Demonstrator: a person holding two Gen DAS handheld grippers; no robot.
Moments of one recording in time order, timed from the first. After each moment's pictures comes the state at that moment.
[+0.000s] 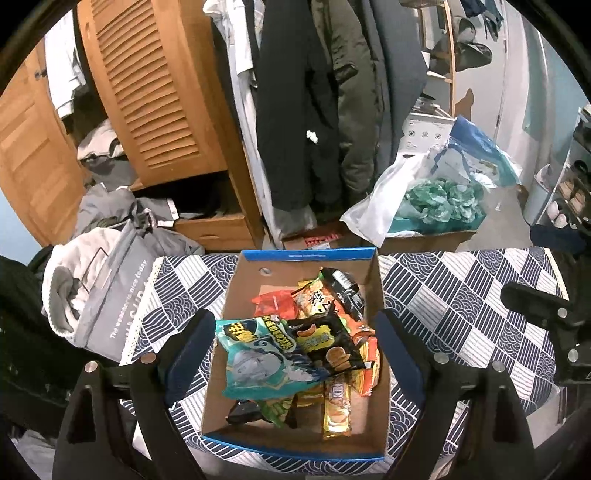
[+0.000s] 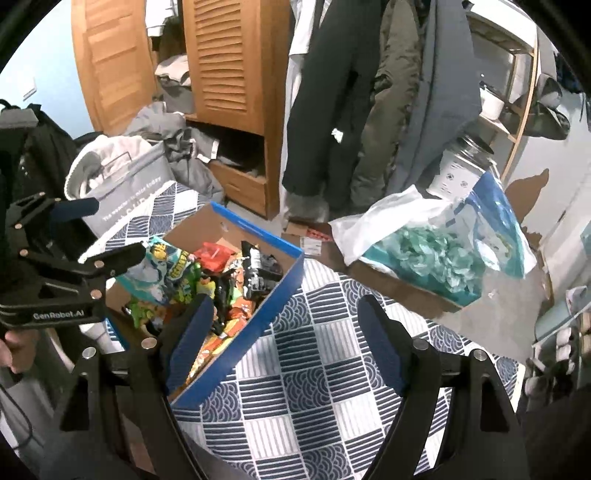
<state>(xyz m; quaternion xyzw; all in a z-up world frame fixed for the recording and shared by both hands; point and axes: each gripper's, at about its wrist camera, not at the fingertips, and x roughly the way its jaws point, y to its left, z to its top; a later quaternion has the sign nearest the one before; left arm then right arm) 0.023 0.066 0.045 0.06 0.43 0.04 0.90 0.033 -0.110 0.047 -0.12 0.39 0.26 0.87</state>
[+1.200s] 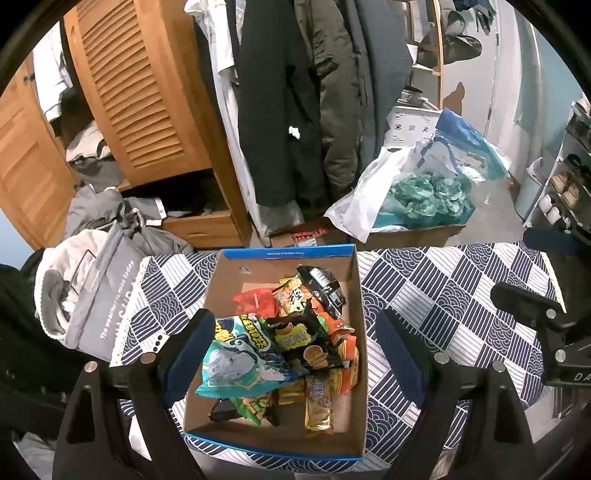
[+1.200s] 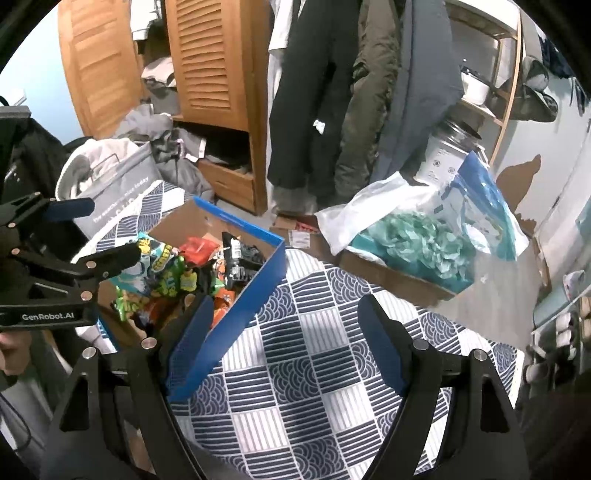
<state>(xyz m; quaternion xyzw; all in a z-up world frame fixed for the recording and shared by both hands) 0.026 0.044 0.043 0.07 0.44 0.02 0.90 0.033 -0.133 0.041 -0.10 0.40 0.25 0.88</state>
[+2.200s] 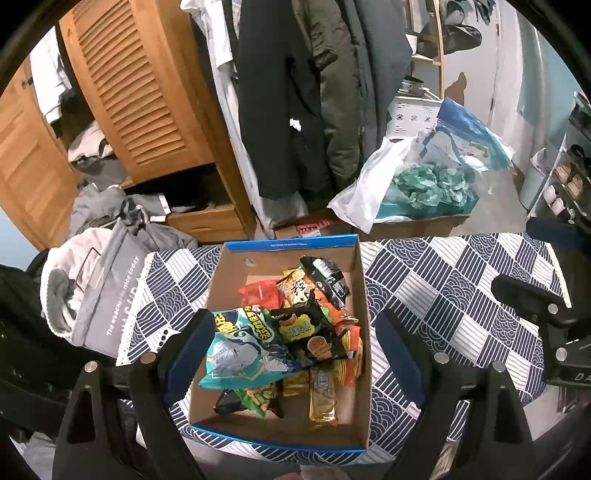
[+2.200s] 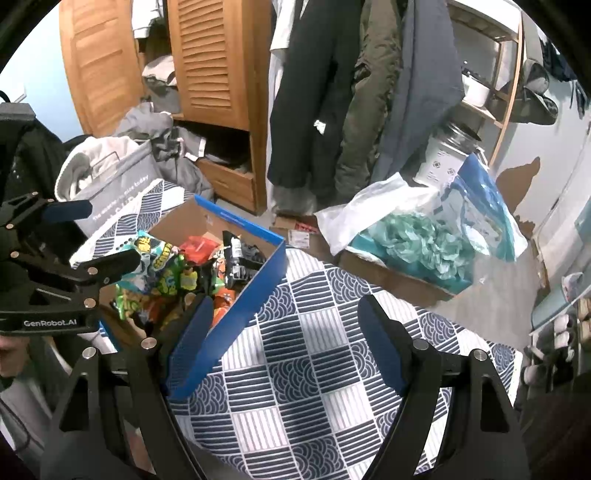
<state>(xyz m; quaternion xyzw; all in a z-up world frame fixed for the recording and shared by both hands) 0.022 0.042 0.041 0.07 0.45 0.03 0.89 0.033 -0.133 0.040 -0.11 0.40 0.25 0.87</state>
